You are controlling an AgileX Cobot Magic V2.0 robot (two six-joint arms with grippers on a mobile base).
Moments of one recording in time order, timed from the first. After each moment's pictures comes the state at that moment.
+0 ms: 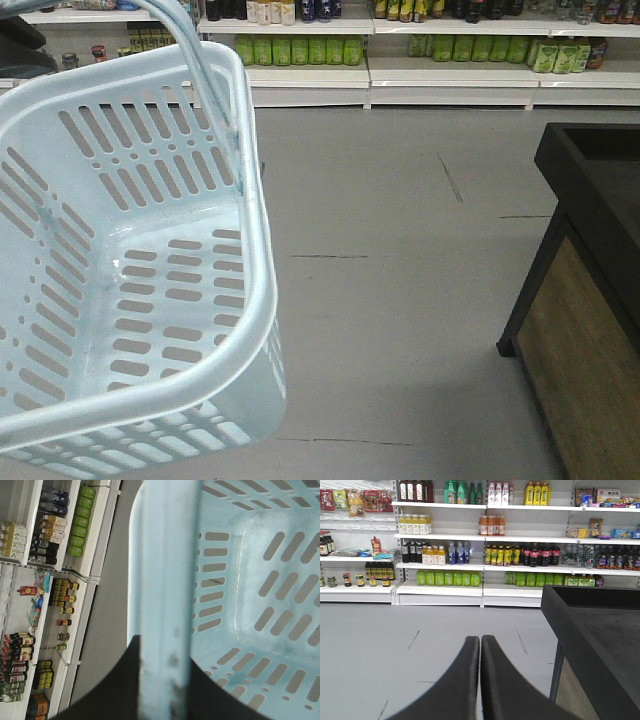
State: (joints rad) left arm -0.72 1.25 -1.74 0.38 1.30 0.71; right arm 0.00 -0.01 0.03 -0.07 0.07 0.01
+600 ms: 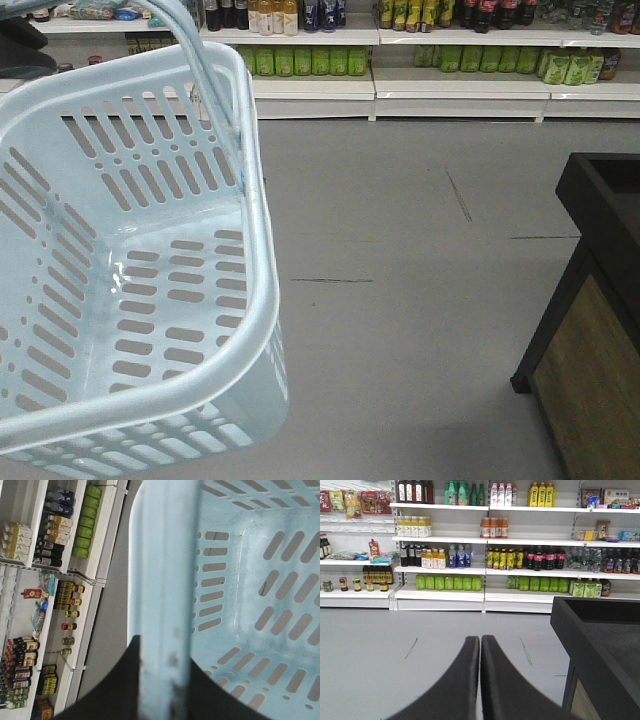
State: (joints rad) left arm -0.72 1.25 -1.74 0.38 1.30 0.71; right arm 0.00 -0.01 0.03 -0.07 0.07 0.01
